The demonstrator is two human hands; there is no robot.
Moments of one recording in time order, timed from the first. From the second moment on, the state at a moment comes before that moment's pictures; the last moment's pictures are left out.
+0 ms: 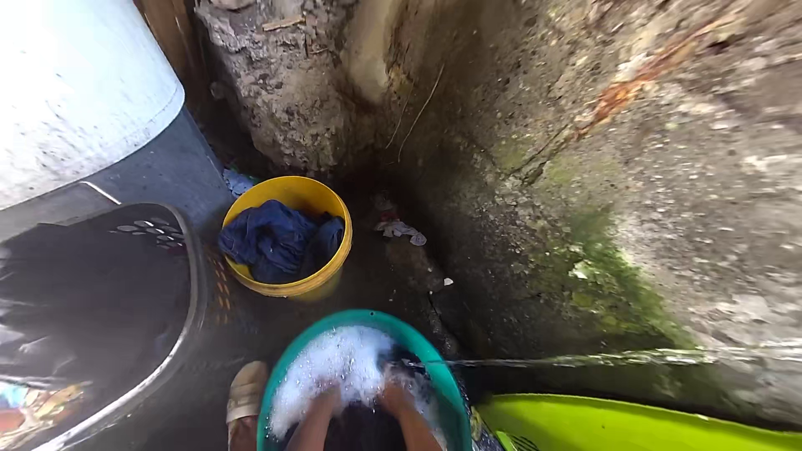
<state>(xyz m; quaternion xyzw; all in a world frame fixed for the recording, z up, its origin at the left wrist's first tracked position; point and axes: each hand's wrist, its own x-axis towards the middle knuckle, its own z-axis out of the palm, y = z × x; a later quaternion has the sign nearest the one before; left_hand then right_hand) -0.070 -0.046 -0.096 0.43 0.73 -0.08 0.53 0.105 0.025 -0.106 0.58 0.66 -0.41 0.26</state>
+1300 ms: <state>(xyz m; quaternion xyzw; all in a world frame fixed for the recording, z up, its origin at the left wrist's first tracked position) 0.019 -0.074 0.364 0.39 0.14 0.81 0.41 0.185 0.007 0.147 0.55 0.60 -0.41 -0.41</state>
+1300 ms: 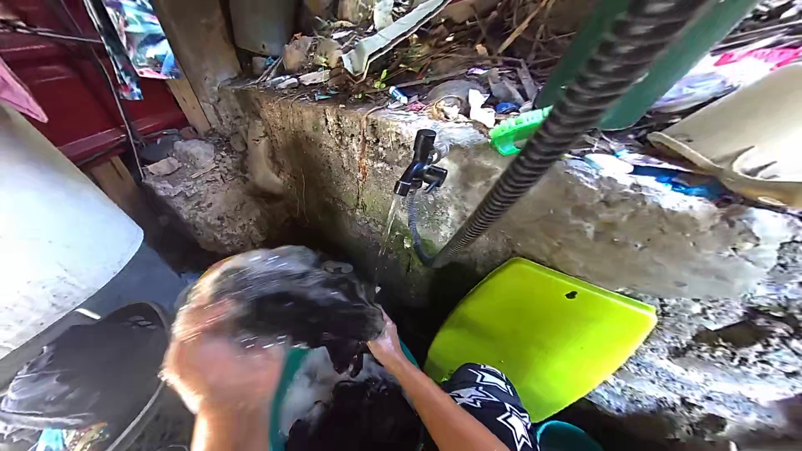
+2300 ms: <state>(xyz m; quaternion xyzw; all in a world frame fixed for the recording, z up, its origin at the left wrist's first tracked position) 0.131 0.092 0.298 0.43 0.52 0.38 0.63 0.183 0.066 0.180 0.58 0.28 -0.63 -0.43</state>
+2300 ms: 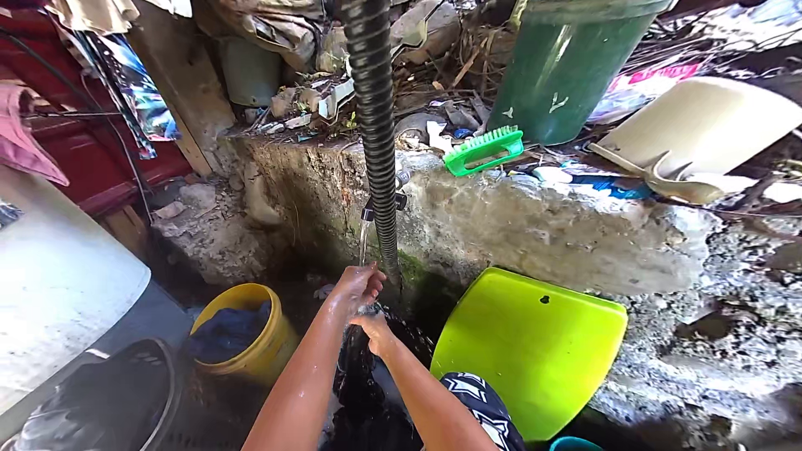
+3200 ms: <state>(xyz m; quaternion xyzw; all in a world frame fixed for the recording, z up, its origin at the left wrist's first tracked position) 0.096 0.102 0.247 0.72 0.57 0.16 0.35 0.210 0.077 0.186 0.58 0.28 -0.63 -0.45</state>
